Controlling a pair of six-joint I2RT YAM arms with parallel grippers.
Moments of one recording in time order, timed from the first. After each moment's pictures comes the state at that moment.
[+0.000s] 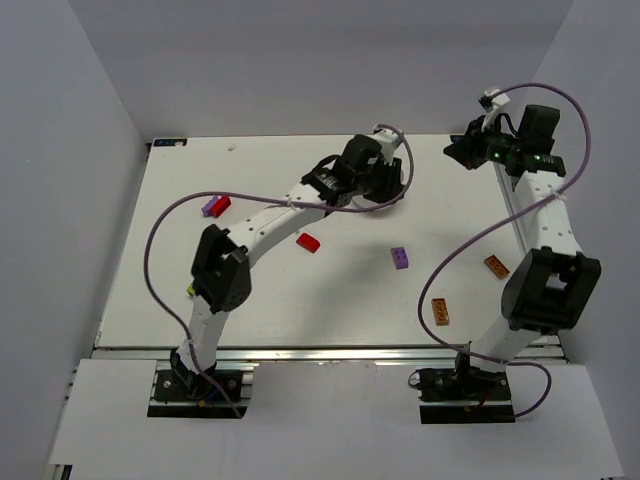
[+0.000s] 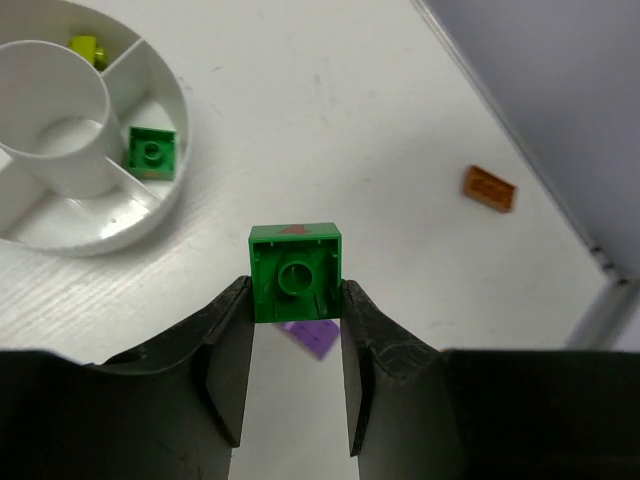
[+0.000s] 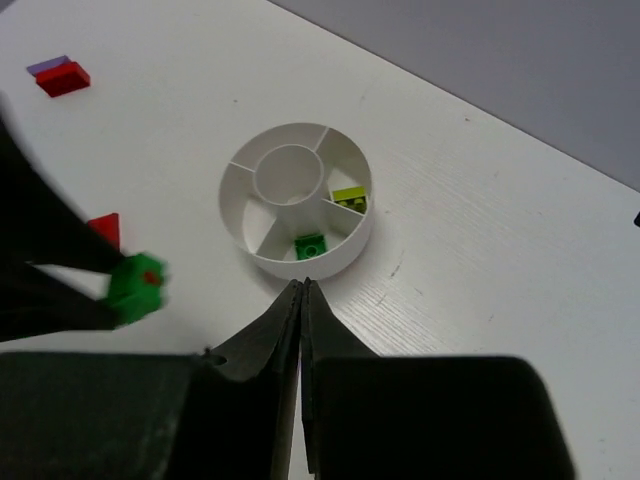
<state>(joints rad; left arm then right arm) -0.81 2.06 1.93 -0.34 0.12 -0.35 -0.15 1.69 1.57 -0.36 -0.89 -0.26</state>
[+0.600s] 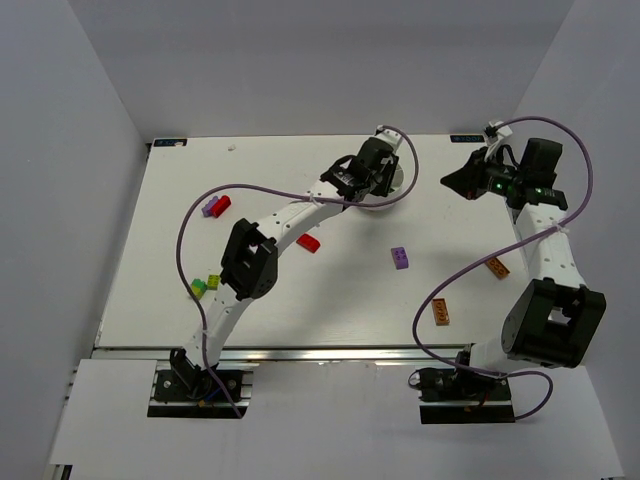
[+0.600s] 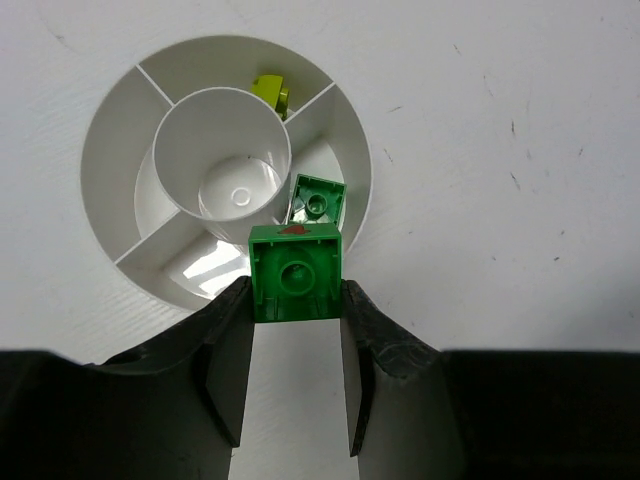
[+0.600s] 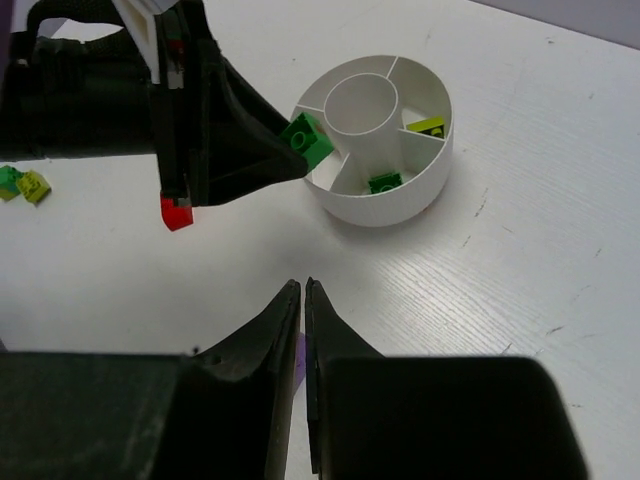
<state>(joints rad) -0.80 2.37 2.26 -0.45 -0.21 -0.22 -0.20 1.45 1.25 -0.31 -0.97 -0.17</state>
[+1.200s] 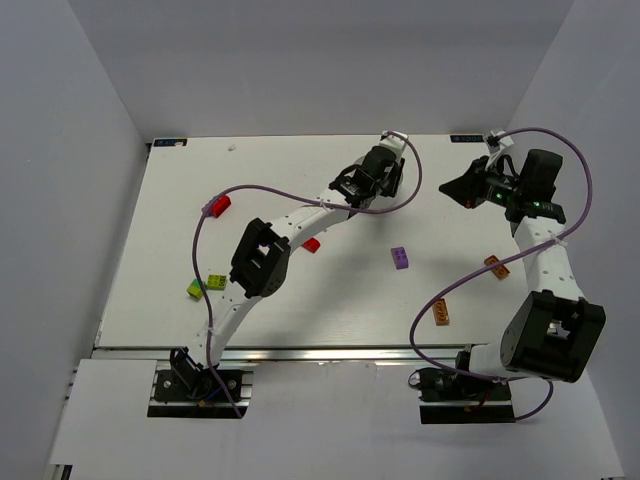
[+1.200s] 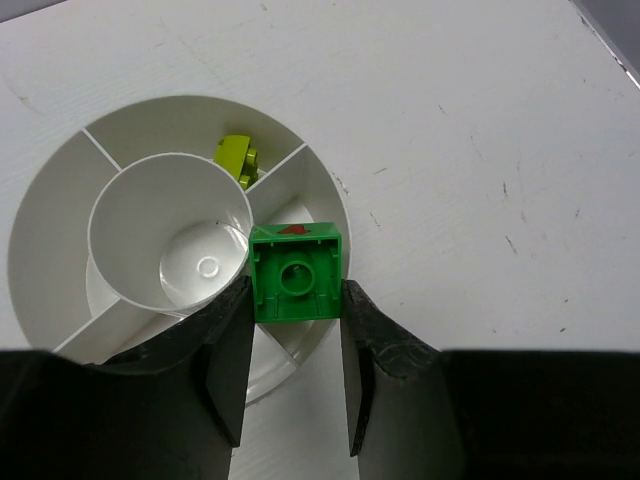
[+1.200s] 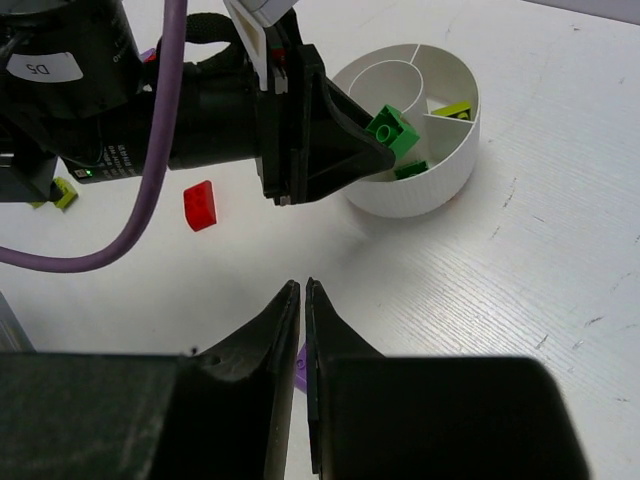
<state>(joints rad) -0.80 2.48 2.26 -0.20 -0.22 -0.20 -0.21 1.37 1.13 -0.23 -1.00 -0.09</state>
